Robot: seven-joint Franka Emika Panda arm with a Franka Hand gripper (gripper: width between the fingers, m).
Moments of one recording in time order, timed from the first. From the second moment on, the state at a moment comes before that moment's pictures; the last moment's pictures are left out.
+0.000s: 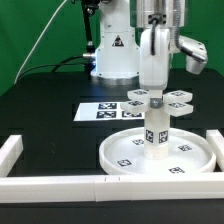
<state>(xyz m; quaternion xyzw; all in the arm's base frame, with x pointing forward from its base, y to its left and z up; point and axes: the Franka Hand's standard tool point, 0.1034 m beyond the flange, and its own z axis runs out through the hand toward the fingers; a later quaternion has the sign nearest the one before) 0.561 0.043 0.104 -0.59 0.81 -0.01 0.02</state>
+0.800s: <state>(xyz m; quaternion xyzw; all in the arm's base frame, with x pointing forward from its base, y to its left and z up) 0.558 0.044 0.106 -0.57 0.82 0.01 0.00</state>
